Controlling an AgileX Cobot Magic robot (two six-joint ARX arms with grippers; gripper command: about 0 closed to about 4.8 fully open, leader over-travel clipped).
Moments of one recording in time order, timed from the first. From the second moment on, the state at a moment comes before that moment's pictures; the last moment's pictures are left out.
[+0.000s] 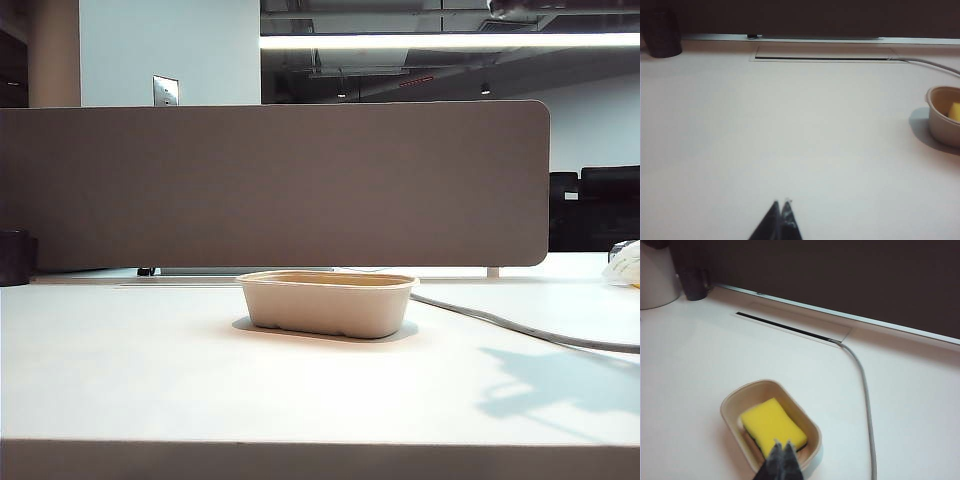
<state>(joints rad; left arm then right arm) -0.01 0.00 0.01 -0.13 0.05 -0.04 0.55 0.83 0.71 -0.05 0.04 0.08</state>
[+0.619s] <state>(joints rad) 0.03 0.00 0.01 -0.13 0.04 -0.04 0.55 0.83 0.71 0.02 0.07 0.08</state>
